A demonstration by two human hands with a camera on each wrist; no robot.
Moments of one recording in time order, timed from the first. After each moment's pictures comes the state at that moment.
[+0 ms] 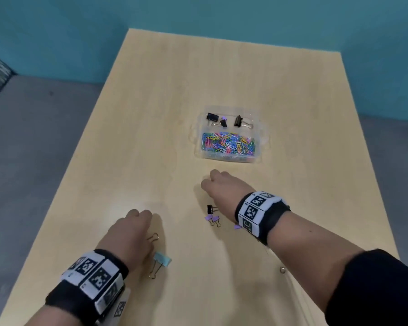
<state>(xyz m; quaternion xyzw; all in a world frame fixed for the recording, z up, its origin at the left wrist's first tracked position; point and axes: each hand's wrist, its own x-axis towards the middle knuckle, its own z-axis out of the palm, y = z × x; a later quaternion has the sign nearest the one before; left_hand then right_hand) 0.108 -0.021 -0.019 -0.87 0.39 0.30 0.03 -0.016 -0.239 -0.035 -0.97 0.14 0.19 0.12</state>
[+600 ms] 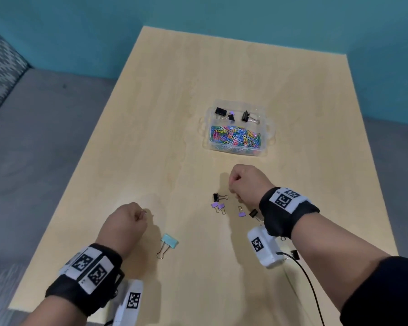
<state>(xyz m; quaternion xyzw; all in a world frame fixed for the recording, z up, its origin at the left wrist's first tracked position) 0.110 0.017 -0.029 -0.90 0.21 0.32 -0.20 -0.042 -0.238 -0.022 -0.77 0.44 0.07 0.46</state>
